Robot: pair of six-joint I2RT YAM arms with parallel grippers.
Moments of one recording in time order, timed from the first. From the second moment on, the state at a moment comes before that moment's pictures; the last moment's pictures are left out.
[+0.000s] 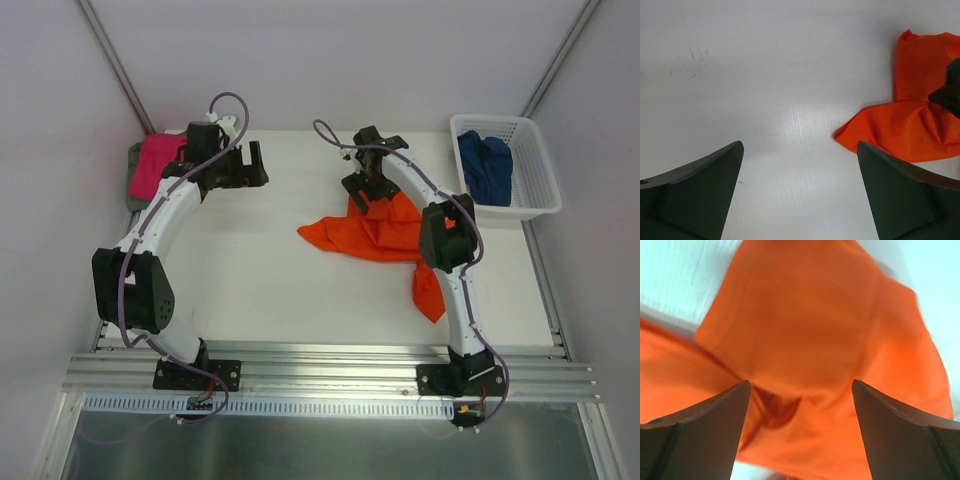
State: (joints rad) left arm -0.14 1.60 1.39 -0.47 0.23 -0.20; right arm 0.43 2.32 2.14 -1.07 0.09 -0.16
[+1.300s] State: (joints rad) left arm -0.14 1.56 1.34 -0.47 0.23 -0.20; right arm 0.56 2.40 2.22 -0.98 0.03 -0.27
